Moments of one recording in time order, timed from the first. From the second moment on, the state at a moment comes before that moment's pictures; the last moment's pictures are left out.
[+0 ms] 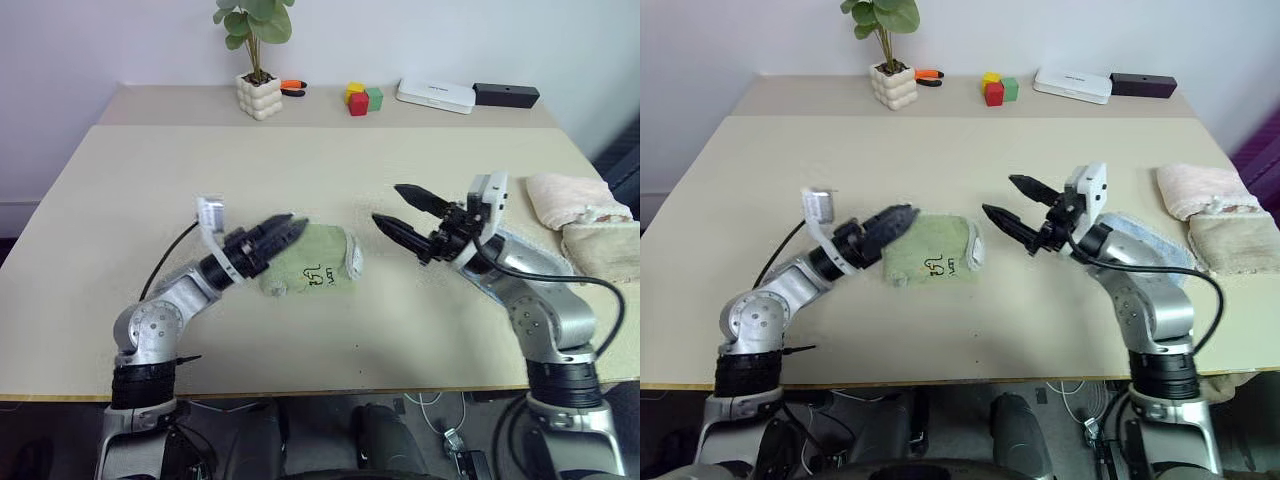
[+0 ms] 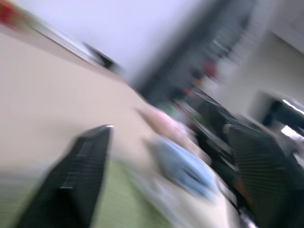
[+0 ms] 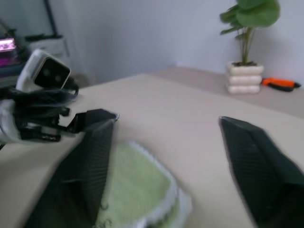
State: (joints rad) left arm -0.36 0.26 0.26 -0.06 -0.89 0.65 -0.61; right arm -0.34 -0.32 -0.07 -0.27 0.56 0.40 0.66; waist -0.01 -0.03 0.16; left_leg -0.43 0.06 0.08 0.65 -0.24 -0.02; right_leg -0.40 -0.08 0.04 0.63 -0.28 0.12
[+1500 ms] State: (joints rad) left arm -0.41 0.16 0.14 0.12 -0.59 0.52 -0.49; right arm -0.27 -0.09 0.09 0.01 0.15 0.28 0.28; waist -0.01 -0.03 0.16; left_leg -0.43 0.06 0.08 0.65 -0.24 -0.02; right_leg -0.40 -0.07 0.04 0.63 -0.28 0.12
